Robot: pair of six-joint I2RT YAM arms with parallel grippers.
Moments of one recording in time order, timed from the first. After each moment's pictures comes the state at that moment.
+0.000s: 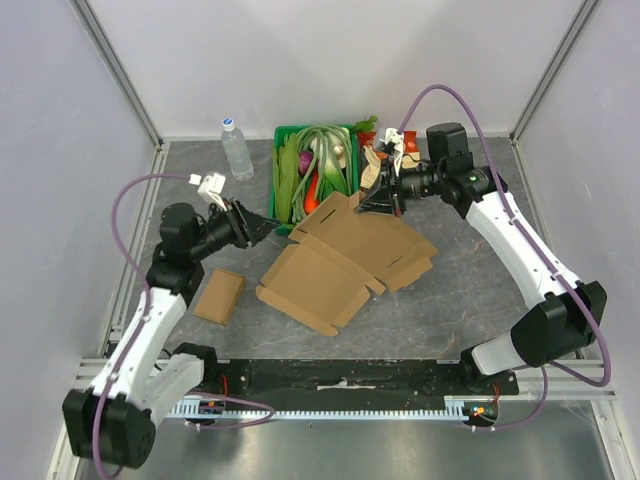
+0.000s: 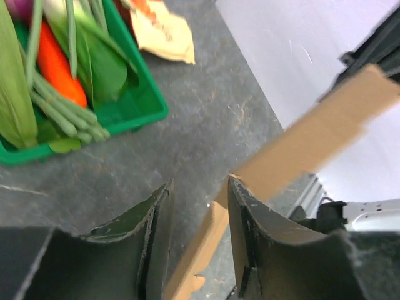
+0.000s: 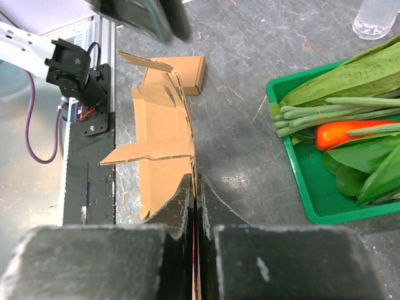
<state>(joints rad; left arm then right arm) -0.19 0.84 0.74 -0.05 0.58 -0.52 0.34 1.47 1.45 -0.59 -1.05 -0.32</state>
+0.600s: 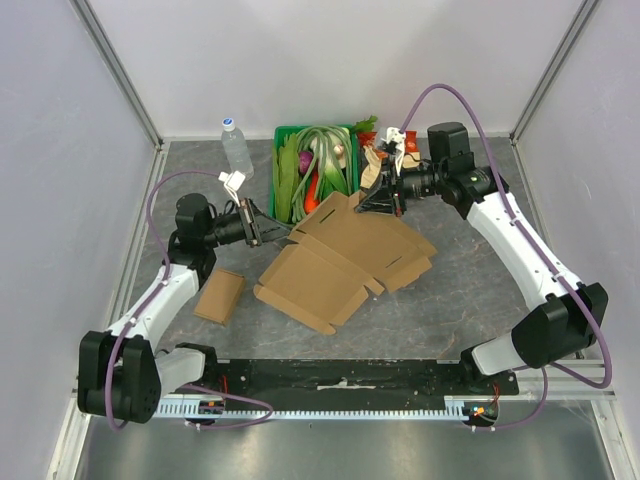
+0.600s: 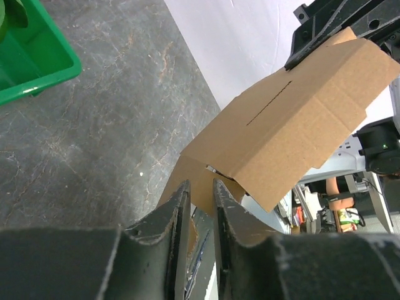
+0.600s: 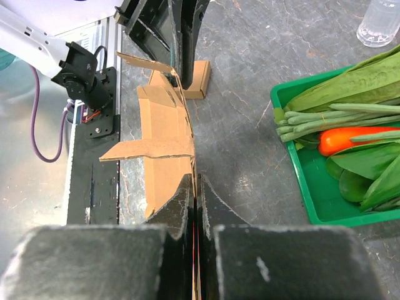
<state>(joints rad) -0.15 1.14 0.66 0.32 1.00 -0.80 0.34 1.46 1.45 -0.58 -1.08 -0.31</state>
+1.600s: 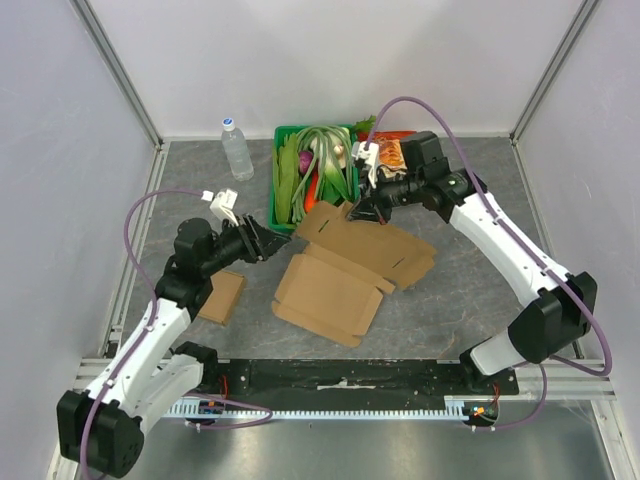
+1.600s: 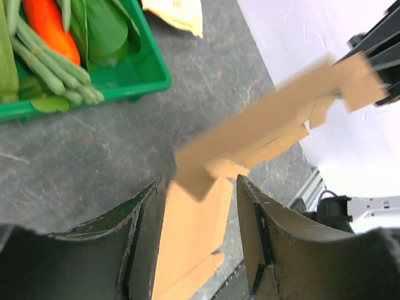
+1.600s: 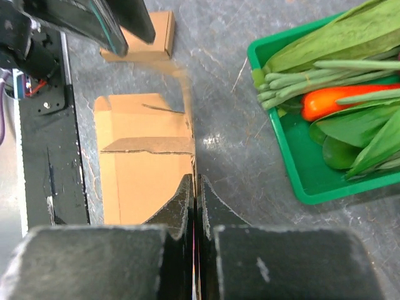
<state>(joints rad) -0.29 0.85 0.58 0.00 0.51 -0.63 0.46 1.49 1.46 -0.63 -0.81 -0.36</state>
